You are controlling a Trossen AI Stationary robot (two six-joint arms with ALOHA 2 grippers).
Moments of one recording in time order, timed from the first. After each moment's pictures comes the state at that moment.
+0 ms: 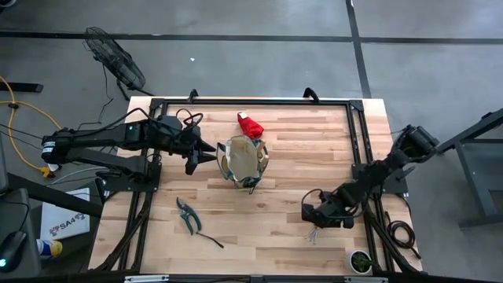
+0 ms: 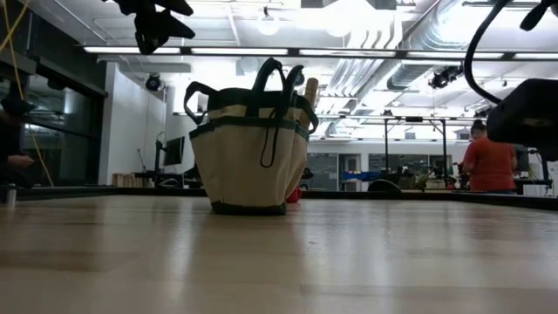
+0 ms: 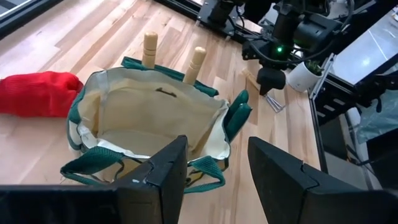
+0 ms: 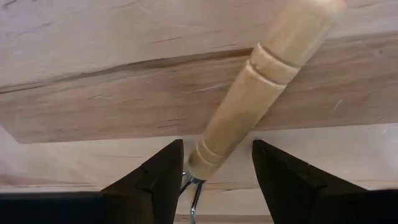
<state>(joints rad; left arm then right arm) 0.09 0.88 0.89 -0.47 0.10 -0.39 0.61 1.51 0.65 -0.37 -0.17 2.38</state>
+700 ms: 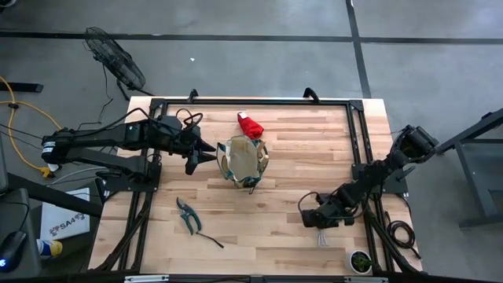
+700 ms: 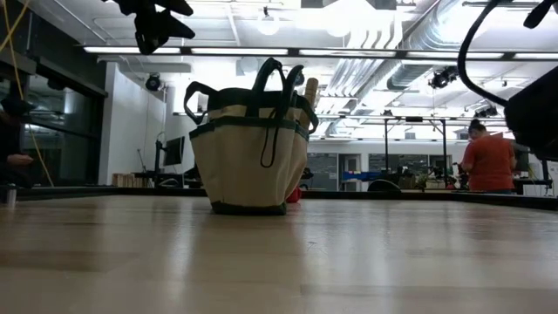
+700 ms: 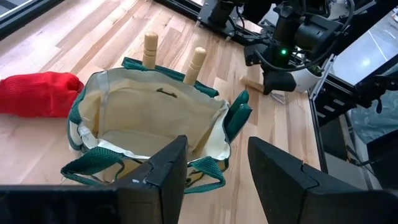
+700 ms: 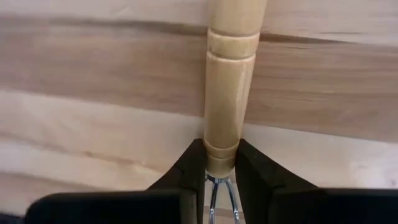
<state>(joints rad) 0.09 0.88 0.89 -0.47 0.10 -0.39 0.61 1.53 0.65 -0.34 -0.21 2.15</state>
